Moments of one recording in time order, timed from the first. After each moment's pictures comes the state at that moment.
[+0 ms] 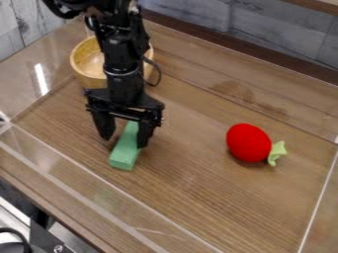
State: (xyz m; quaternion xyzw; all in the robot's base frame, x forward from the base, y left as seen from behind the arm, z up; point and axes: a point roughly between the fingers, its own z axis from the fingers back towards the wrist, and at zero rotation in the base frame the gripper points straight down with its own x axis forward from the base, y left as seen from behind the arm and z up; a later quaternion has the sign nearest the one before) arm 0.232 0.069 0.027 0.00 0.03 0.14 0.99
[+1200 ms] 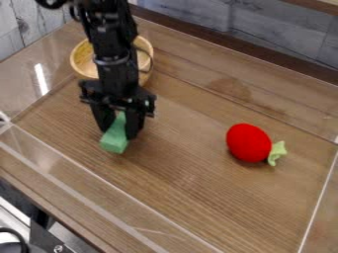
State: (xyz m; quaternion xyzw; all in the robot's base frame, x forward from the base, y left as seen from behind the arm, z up) arm 0.231 0.074 0.047 -0.03 0.03 0.10 0.99
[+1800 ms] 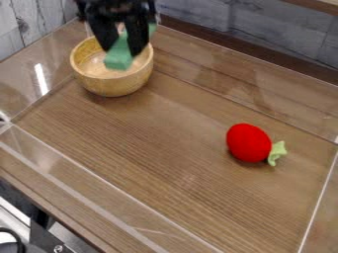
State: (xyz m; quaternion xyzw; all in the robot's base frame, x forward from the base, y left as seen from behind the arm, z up) arm 0.273 0.090 0.139 -0.07 -0.04 0.10 0.99
